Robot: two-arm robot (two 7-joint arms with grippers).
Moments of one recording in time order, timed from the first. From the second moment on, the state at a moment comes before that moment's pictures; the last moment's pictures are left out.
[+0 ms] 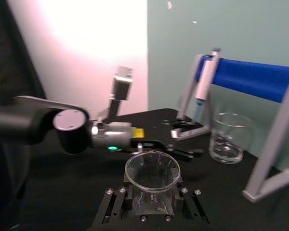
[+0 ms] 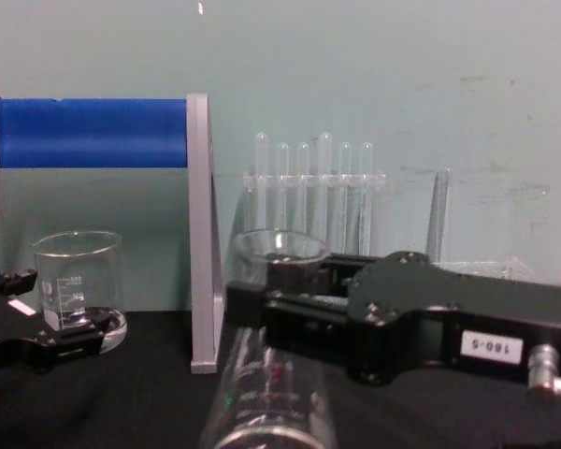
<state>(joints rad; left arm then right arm) -0.20 0.60 0.45 -1.41 -0.25 -0.12 0.03 0.18 0.53 -0.55 -1.77 0.51 0.07 0.60</state>
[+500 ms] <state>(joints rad) -0.20 0.60 0.45 -1.41 -0.25 -0.12 0.03 0.20 0.54 -0.58 -1.77 0.52 0.06 0.58</state>
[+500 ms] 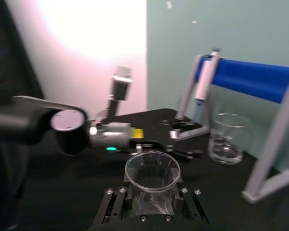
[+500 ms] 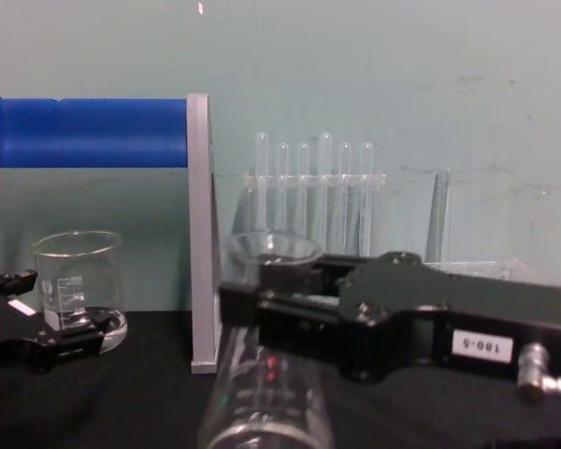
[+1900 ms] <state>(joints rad) -0.20 0.60 0.45 -1.41 -0.25 -0.12 0.03 0.23 0.45 -0.27 -1.57 0.41 0.04 0.30</state>
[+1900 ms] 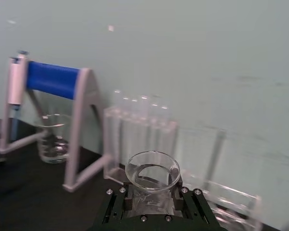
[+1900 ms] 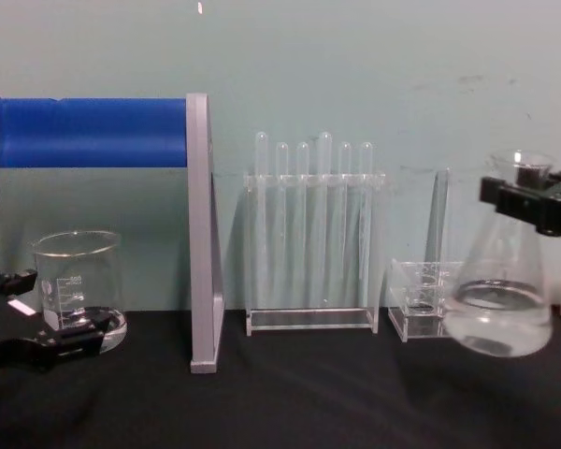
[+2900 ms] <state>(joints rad) -0.20 0.60 0.45 -1.41 -0.25 -0.12 0.03 0.19 0.48 -0.51 -1.75 0.48 0.08 0.56</state>
